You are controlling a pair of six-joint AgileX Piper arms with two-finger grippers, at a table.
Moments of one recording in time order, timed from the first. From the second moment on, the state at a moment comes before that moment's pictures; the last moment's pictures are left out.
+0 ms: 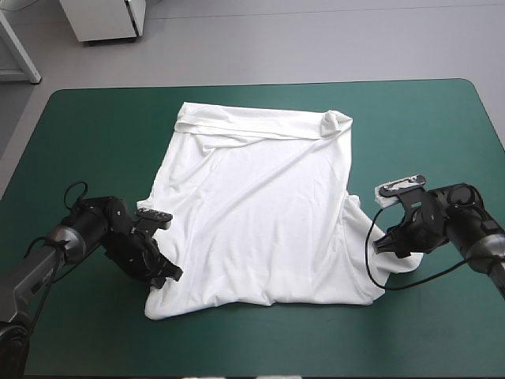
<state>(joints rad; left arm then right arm) -0.19 1.48 -0.84 -0.27 1.05 0.36 0.17 1.33 -0.93 -0.11 0.94 -0.12</state>
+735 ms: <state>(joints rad) -0.19 1.49 -0.84 -0.31 1.05 0.38 0.17 1.54 -0.94 0.02 0.93 -0.17</state>
